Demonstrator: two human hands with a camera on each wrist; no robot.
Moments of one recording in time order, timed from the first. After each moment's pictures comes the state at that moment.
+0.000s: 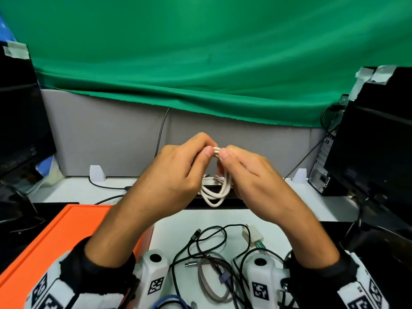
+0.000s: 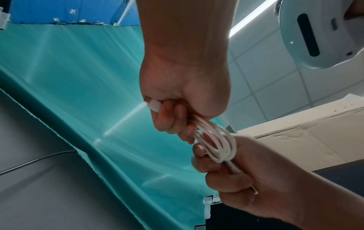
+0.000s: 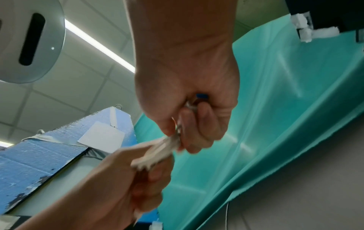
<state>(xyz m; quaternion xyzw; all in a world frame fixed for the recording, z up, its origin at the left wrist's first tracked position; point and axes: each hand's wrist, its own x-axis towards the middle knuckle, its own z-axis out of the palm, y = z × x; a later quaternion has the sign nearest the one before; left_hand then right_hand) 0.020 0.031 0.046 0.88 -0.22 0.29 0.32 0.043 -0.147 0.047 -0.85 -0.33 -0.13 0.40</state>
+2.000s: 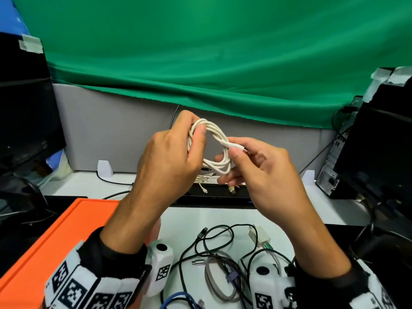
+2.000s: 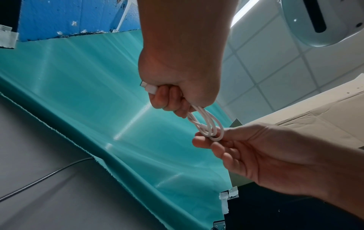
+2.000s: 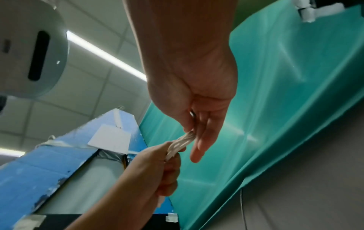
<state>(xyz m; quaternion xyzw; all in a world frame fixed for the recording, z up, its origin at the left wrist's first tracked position) 0.027 0.041 0.047 0.84 -0.11 0.44 0.30 0.039 -0.134 0.042 -0.76 -0.28 -0.14 0.58</state>
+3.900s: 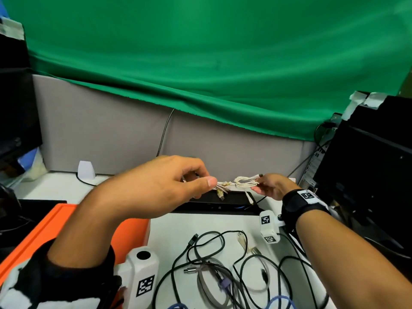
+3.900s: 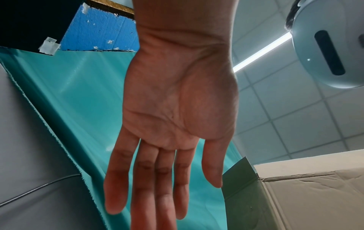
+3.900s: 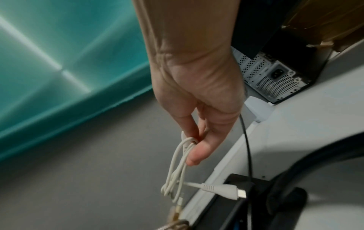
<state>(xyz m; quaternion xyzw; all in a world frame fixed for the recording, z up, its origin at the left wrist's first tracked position) 0.011 0.077 0.064 0.93 -0.20 0.03 0.32 0.260 -0.227 -0.044 -0.76 0.16 0.09 0.63</state>
